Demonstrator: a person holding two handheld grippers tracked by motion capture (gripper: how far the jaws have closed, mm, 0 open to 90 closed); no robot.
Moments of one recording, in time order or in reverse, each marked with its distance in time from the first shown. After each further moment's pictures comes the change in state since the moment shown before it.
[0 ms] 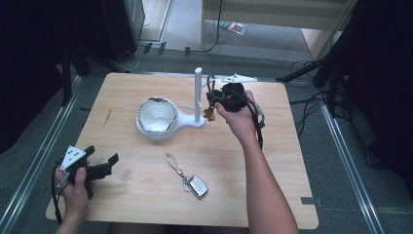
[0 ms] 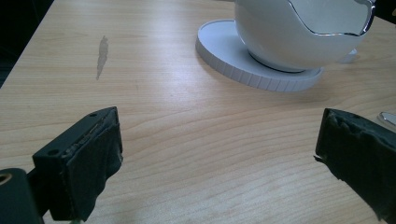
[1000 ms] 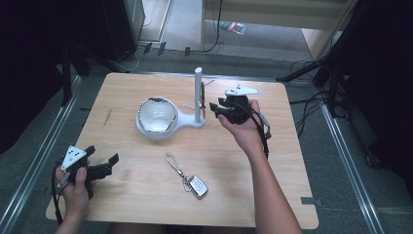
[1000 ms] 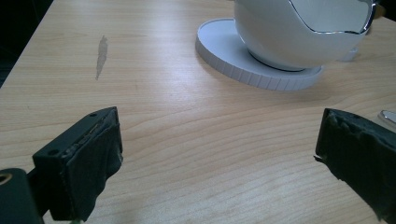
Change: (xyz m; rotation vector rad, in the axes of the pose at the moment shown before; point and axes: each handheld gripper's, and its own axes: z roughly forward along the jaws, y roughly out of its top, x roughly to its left) left arm 0.000 0.000 0.000 0.007 0.000 0.011; right arm 0.011 -0.023 -0.026 0.009 -0.043 -0.064
